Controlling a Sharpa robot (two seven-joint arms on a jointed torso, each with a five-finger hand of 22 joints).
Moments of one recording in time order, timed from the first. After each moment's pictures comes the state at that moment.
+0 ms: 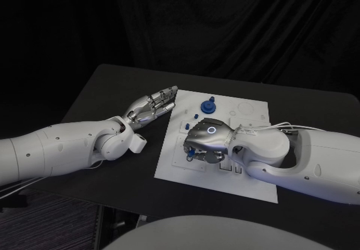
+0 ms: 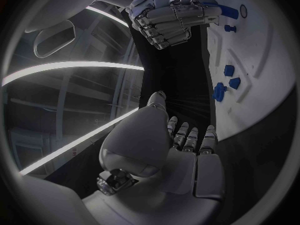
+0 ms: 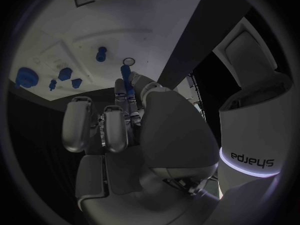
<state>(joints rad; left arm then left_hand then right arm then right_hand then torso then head) 1.14 -0.92 -0.21 1.44 -0.23 -0.03 0.68 1.53 0.16 -0.22 0.26 0.52 0.25 -0.03 0.04 0.03 0.07 0.08 0.14 0.03 0.00 0.09 0.01 0.00 0.17 0.02 0.21 0.01 0.07 1.29 -0.64 -0.25 1.76 -1.96 -0.16 -0.06 1.48 -0.14 0.38 0.11 0.20 1.12 0.11 0.17 0.20 1.25 0.04 0.16 0.07 1.47 -0.03 1.39 1.20 0.09 1.47 0.08 1.25 1.31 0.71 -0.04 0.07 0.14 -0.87</state>
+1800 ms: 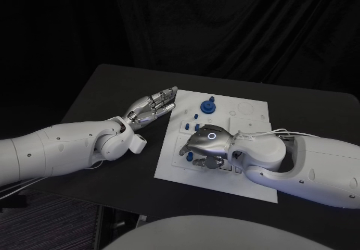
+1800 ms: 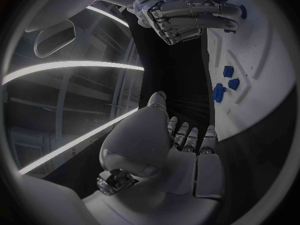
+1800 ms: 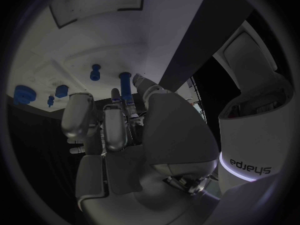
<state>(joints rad) 1.14 -0.91 -0.21 1.43 -0.23 -0.02 0.68 1.53 0.17 -0.22 0.26 0.52 0.25 -0.03 0.04 0.03 0.06 0.09 0.14 0.03 0.00 0.09 0.01 0.00 0.17 0.02 0.22 0.01 0.07 1.25 -0.64 -0.25 1.72 -1.97 -0.16 -0.05 1.41 -0.15 0.32 0.12 0.12 0.82 0.05 0.06 0.20 0.97 0.11 0.07 0.07 1.47 0.00 1.37 1.16 0.09 1.43 0.11 1.14 1.31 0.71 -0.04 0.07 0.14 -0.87</state>
